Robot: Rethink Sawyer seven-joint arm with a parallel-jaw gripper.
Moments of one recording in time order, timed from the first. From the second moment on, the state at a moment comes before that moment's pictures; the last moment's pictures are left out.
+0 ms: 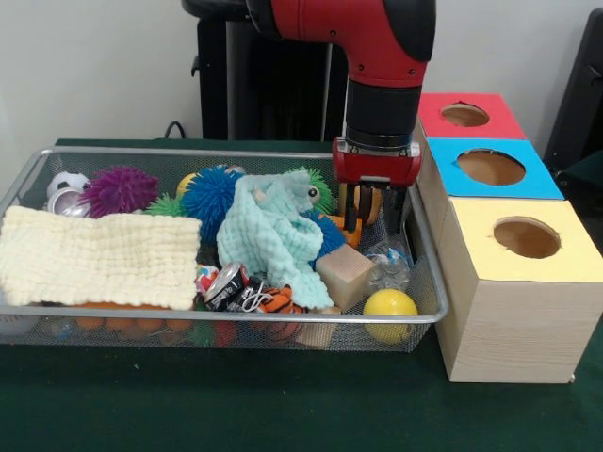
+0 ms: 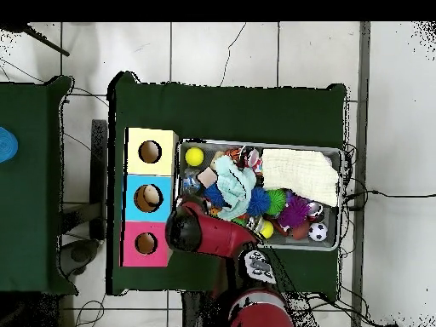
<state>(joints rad) -0.13 -0.51 0.00 1.92 0.12 -0.05 1.58</state>
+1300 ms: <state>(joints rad) -0.18 -0.52 0.07 1.97 0.14 -0.12 1.59</state>
